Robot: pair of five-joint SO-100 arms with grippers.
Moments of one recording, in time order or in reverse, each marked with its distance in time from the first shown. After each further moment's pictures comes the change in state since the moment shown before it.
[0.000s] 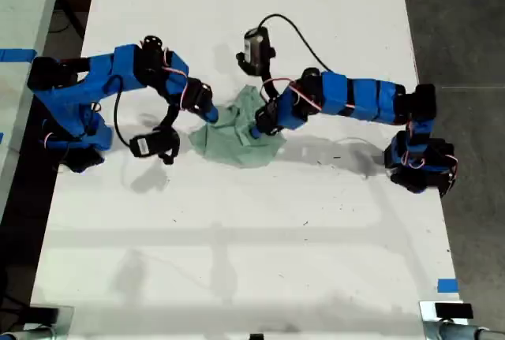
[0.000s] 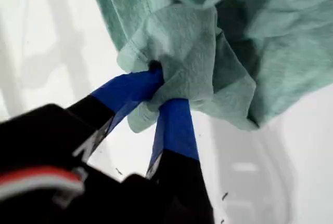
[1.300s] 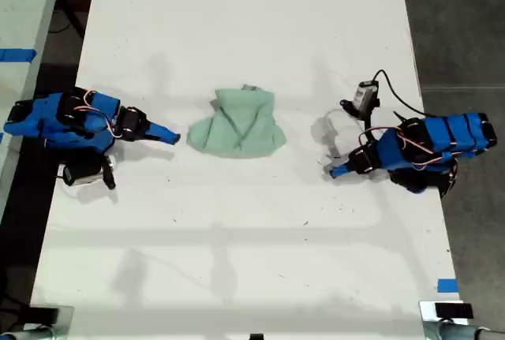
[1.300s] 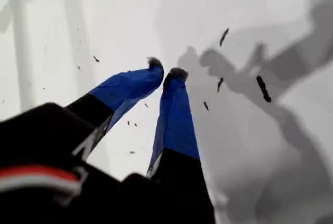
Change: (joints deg) arm 0 13.4 106.1 112.8 -37.4 -19.2; arm 1 -17.1 119.9 125.5 -13.2 24.3
